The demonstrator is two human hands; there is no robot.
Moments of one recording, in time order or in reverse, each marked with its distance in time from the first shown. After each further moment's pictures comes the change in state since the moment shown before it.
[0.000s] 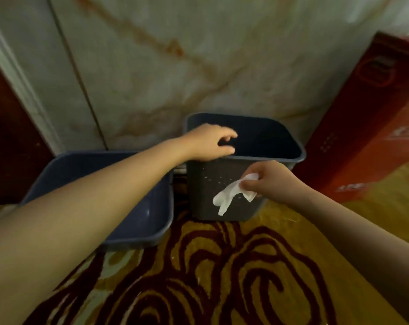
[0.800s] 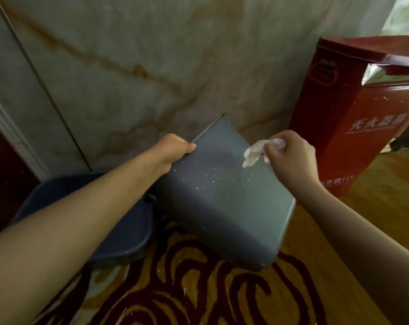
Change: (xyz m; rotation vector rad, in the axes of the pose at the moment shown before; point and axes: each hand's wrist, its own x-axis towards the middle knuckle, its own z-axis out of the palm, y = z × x) left_hand 0.006 0.032 0.007 -0.718 0.244 -0.602; right_hand -0.025 0.046 -0.063 0.110 0.773 0.003
